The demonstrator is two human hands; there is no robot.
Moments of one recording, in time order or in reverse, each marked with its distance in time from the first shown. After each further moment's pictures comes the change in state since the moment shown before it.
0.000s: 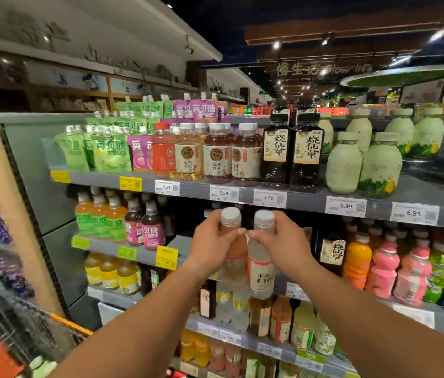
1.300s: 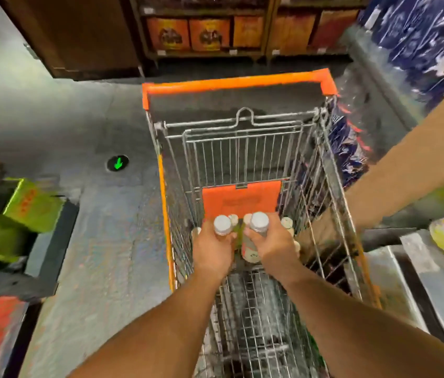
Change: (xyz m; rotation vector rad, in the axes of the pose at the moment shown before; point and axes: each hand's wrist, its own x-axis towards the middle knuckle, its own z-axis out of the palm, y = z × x) left_hand -0.227 -0.528 -0.487 0.234 1.199 -1.198; right_hand -0.135 -0.045 0.848 -0.003 -1.229 -0.277
